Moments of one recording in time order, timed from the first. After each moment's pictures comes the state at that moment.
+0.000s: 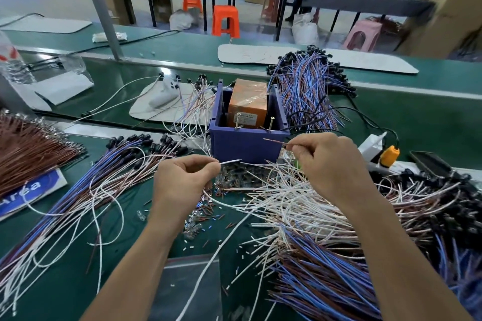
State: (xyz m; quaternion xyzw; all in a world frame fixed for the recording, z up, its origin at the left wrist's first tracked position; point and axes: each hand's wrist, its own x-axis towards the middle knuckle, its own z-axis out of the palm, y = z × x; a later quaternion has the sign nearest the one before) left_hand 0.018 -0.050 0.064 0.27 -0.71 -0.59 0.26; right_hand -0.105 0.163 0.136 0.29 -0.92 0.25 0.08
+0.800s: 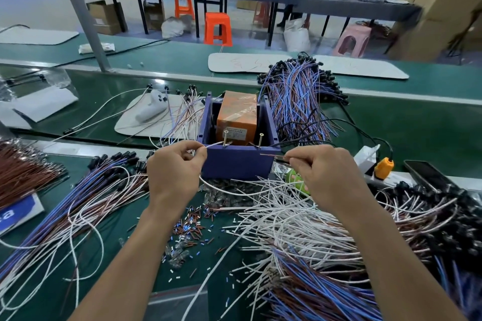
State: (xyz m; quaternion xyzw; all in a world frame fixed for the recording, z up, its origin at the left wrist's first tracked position) left_hand -0.044 -0.073 0.071 0.27 -0.81 -0.37 0.37; right_hand -0.140 0.174 0.123 0.30 -0.90 0.30 0.08
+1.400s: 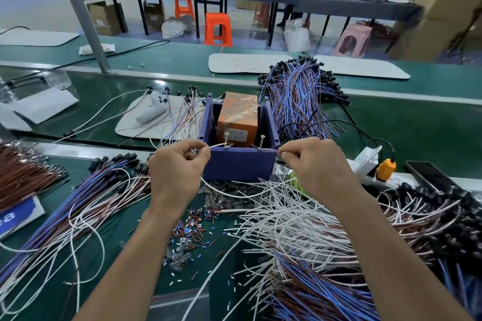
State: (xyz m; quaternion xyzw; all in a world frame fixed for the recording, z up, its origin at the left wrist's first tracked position) left_hand -0.047 -0.075 0.074 0.24 -0.80 -0.42 0.36; right_hand -0.152 0.152 0.129 0.32 -0.91 0.23 0.07
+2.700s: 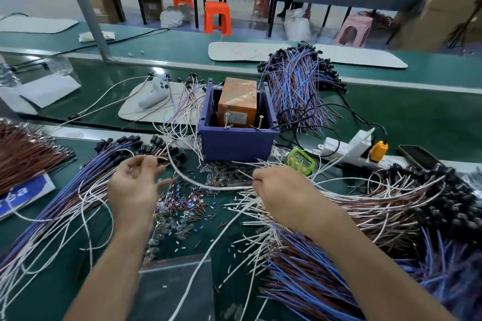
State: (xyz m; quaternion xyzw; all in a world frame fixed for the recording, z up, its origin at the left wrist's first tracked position) left_hand 0.035 -0.080 0.052 0.42 -0.57 -0.61 0.35; right_hand -0.080 0.141 0.098 0.39 -0.91 0.09 -0.10
